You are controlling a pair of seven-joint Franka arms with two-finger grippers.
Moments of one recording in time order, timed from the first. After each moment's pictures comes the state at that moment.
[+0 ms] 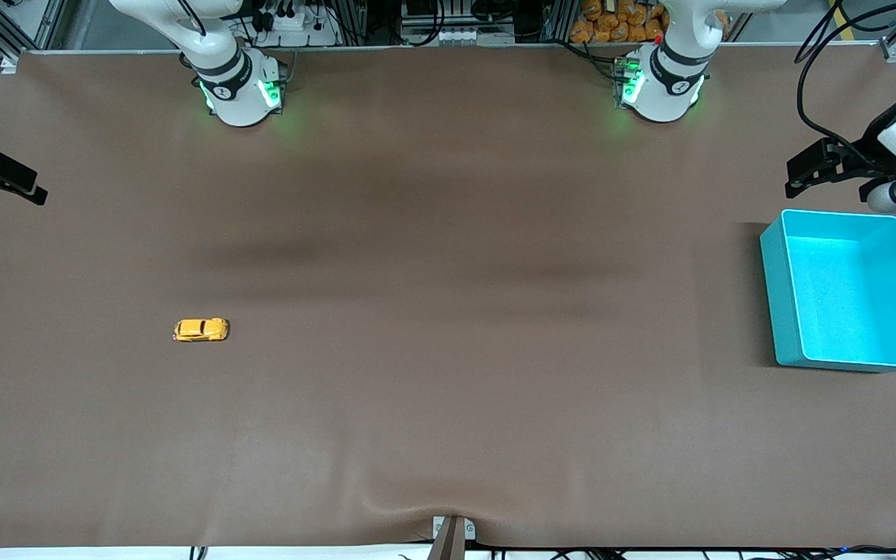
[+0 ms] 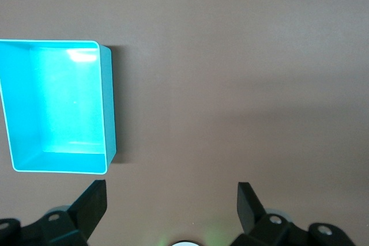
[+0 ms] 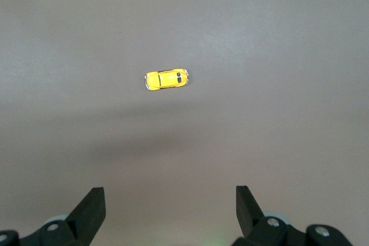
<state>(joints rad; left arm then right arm) -0.08 0.02 -0.01 -1.50 0.01 1.47 -0.02 0.00 -0.04 -0.11 -1.60 0.01 1.52 -0.02</state>
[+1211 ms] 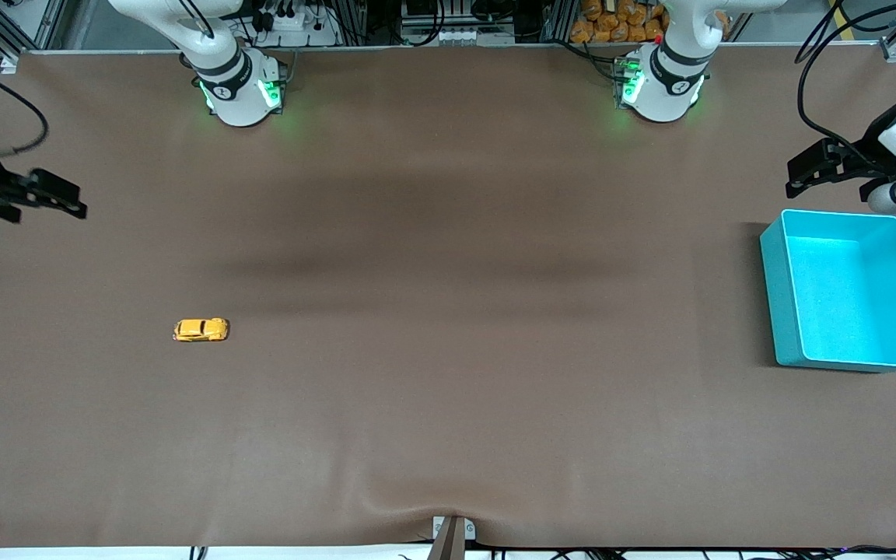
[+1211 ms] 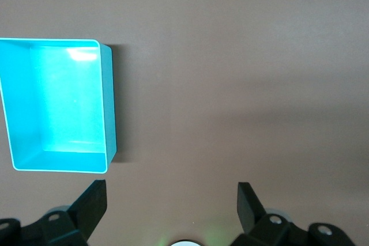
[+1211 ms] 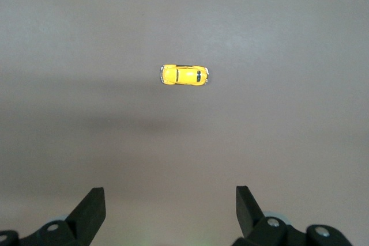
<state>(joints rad) -0.08 0.02 -0.01 -1.50 0.01 1.46 -0.02 0.03 0.05 -0.08 -1.62 0.01 1.56 -0.18</state>
